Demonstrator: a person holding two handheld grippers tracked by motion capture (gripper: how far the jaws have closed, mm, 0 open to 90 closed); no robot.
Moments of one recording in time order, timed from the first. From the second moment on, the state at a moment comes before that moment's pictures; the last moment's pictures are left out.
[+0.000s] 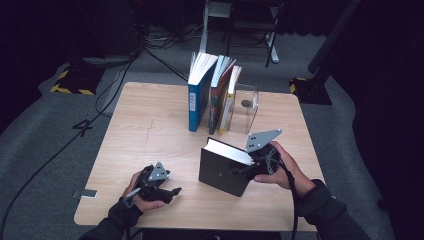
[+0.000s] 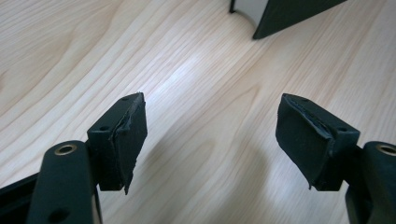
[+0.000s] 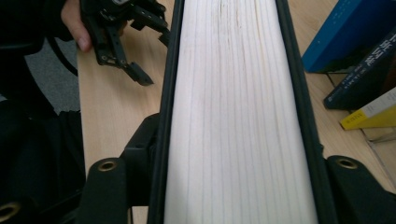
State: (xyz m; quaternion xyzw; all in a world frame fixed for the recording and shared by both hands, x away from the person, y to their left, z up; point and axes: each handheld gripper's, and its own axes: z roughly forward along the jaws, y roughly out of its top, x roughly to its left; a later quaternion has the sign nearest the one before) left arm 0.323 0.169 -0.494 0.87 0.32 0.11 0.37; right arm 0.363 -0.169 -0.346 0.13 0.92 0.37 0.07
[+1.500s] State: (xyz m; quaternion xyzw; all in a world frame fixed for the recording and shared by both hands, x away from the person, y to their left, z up) left arm 0.331 0.192 -0.504 0.84 0.38 0.15 0.35; right arm 0.386 -0.200 -0.324 0.22 0.91 0.34 0.13
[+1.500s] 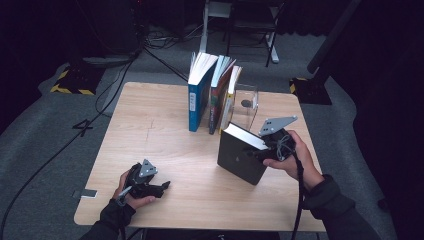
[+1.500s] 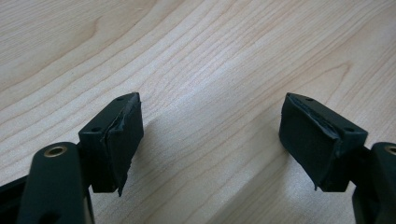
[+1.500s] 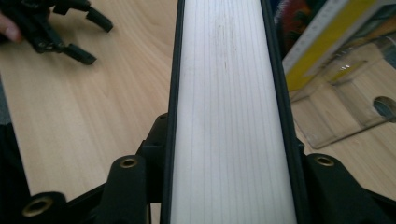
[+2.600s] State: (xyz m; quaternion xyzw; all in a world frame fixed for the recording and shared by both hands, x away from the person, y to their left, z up) left arm 0.328 0.189 -0.504 0.85 0.38 0.15 0.35; right arm 0.475 -0.213 -0.321 0.43 0.81 0.33 0.22
